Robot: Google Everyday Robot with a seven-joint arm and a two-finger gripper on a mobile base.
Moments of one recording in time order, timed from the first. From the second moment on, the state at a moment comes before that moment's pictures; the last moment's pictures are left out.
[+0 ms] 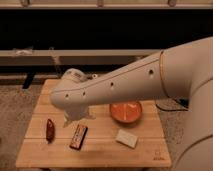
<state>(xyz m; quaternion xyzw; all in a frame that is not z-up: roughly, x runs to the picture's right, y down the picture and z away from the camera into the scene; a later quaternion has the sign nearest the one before) -0.120 0.142 0.644 -0.24 0.15 0.58 0.76</state>
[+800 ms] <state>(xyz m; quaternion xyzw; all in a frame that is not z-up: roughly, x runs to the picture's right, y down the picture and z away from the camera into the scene) -0.207 0.135 0.689 -0.30 0.15 0.55 0.76</state>
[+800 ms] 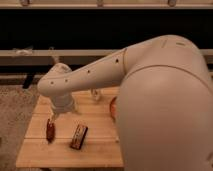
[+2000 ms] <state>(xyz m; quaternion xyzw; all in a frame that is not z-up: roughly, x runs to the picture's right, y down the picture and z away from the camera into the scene) -0.319 0.208 0.768 -0.30 0.18 0.52 0.78</state>
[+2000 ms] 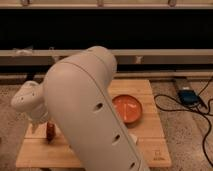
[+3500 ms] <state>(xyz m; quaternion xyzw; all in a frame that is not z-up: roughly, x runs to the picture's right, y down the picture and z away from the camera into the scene) -0.316 0.240 0.808 -0.32 0.21 0.52 0.77</state>
